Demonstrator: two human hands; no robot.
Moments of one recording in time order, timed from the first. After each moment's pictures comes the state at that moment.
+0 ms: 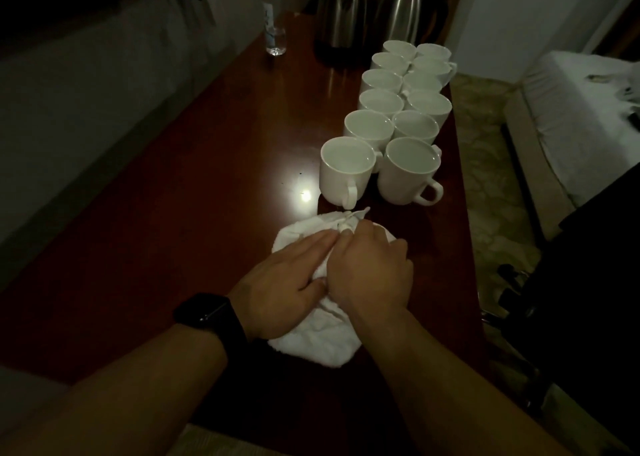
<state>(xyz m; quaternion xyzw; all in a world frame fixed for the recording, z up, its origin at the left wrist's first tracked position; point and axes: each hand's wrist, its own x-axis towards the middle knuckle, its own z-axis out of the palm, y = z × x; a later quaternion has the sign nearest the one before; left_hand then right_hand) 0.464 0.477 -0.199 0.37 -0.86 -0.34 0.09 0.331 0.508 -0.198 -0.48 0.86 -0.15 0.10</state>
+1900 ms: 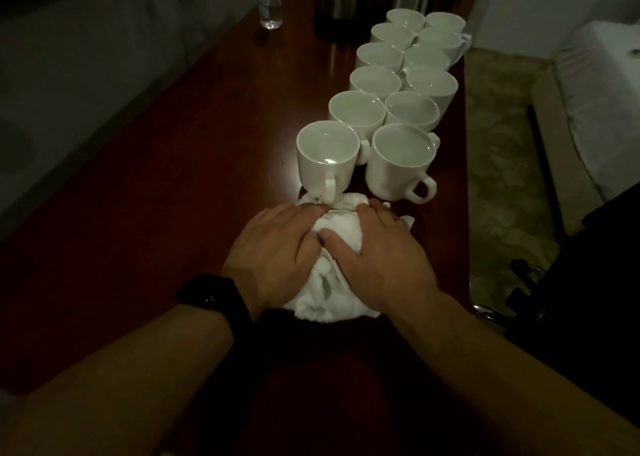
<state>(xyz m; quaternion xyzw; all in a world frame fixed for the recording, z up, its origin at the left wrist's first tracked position) 0.415 0.451 -0.202 0.46 -0.85 -0.23 0.14 0.244 0.489 -0.219 -0.63 0.74 -0.15 0.18</state>
